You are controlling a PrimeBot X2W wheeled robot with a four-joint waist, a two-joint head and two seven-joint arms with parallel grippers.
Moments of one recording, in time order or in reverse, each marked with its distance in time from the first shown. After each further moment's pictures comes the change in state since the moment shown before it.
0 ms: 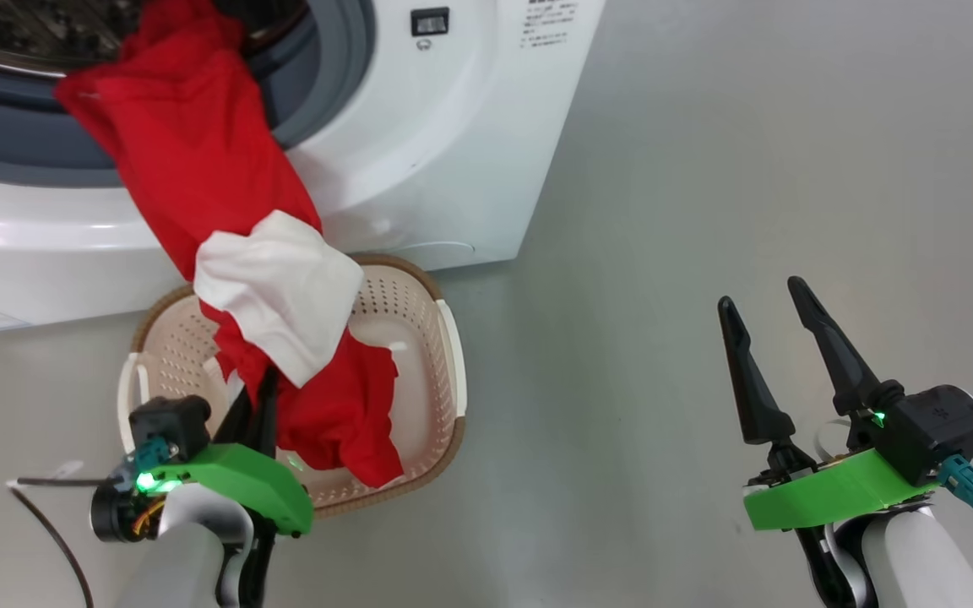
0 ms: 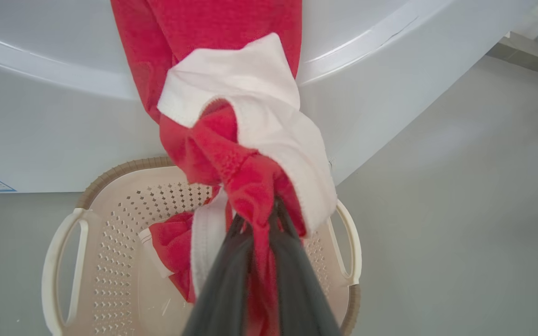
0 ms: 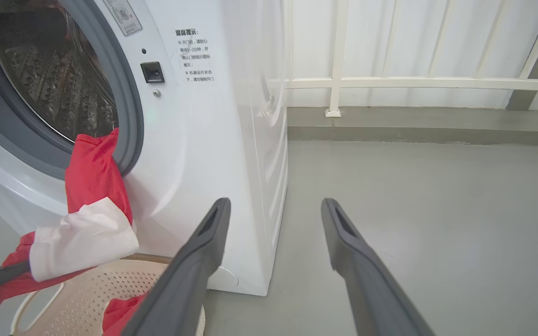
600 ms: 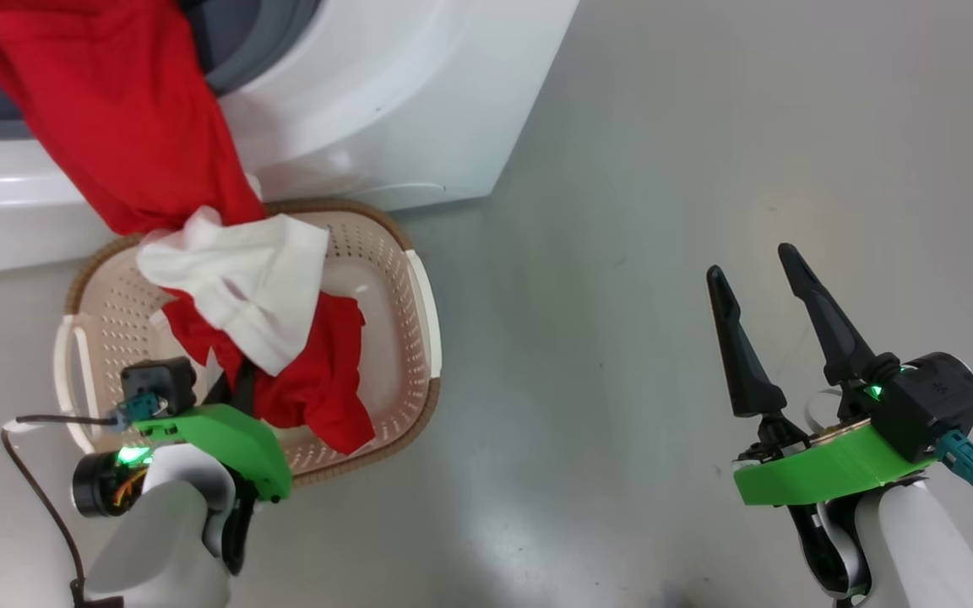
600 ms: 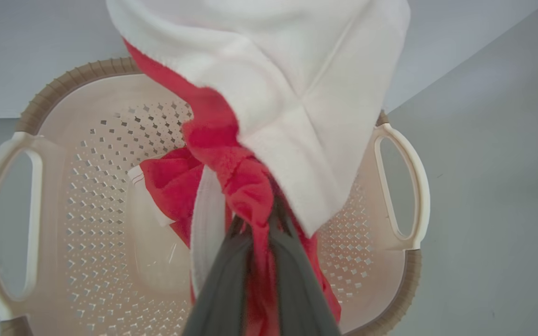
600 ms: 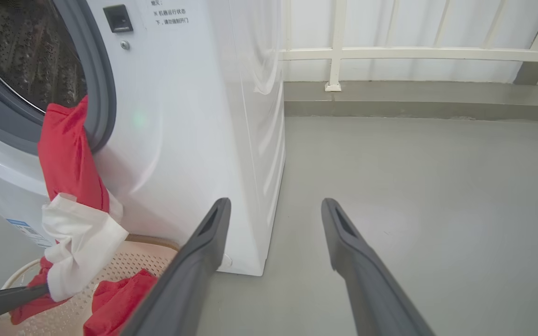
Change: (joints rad) left arm -0.232 -0.026 -0.013 0.418 0.002 -0.052 -0.032; right arm -0.056 0.000 0.023 -0.006 0.009 0.000 0.000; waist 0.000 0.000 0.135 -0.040
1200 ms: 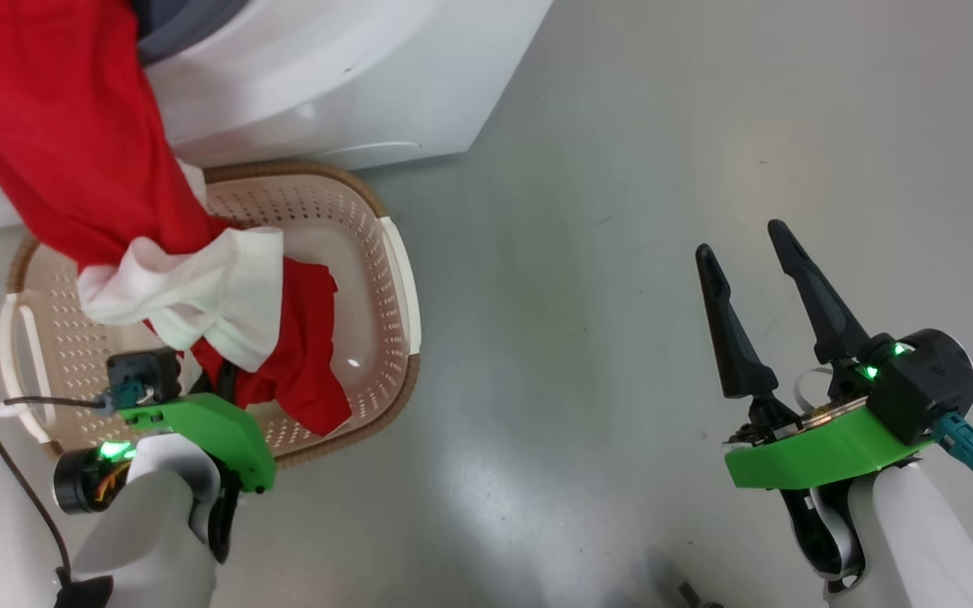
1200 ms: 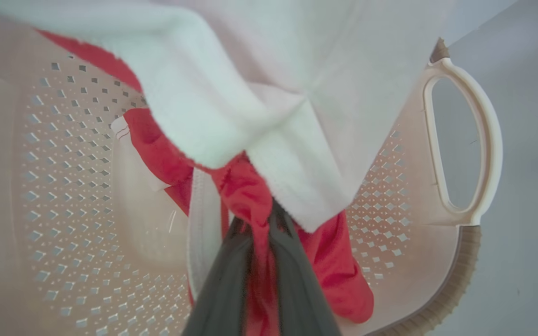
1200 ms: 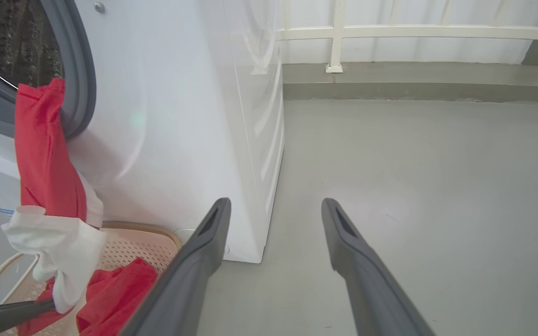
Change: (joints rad) left arm -0.086 0.003 -0.007 0.156 -0.001 0.000 0.000; right arm -0.041 0.000 0.024 -0.006 0.016 0.000 0.000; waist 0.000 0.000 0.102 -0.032
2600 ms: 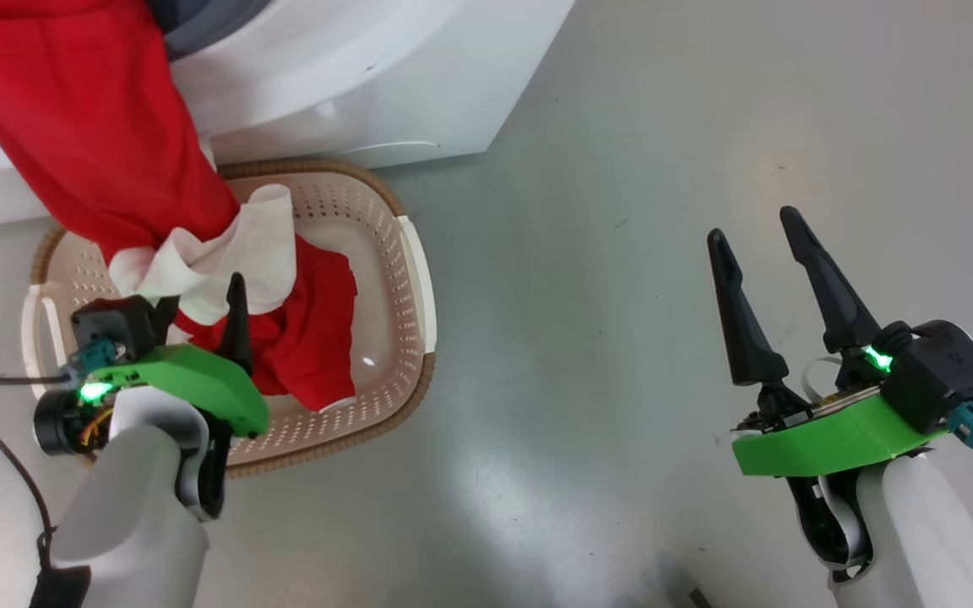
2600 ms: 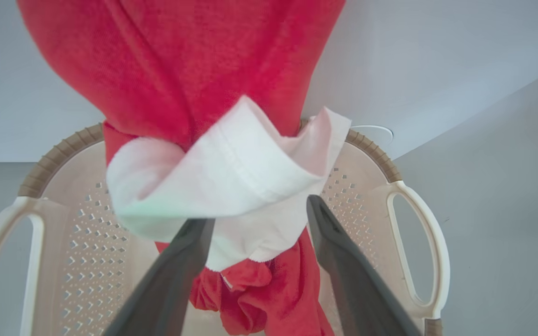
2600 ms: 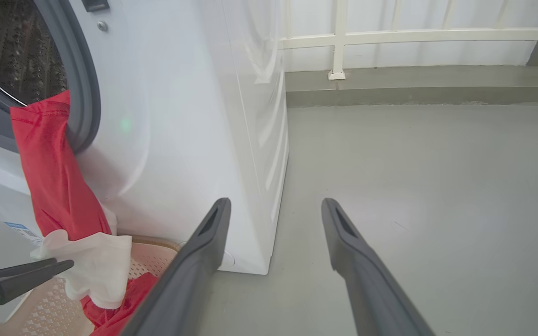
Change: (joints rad) left arm 0.042 0.033 0.049 -0.289 0.008 0.038 -0.002; right arm -0.018 0.000 -0.014 0.002 0.027 0.000 0.000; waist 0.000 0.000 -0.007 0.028
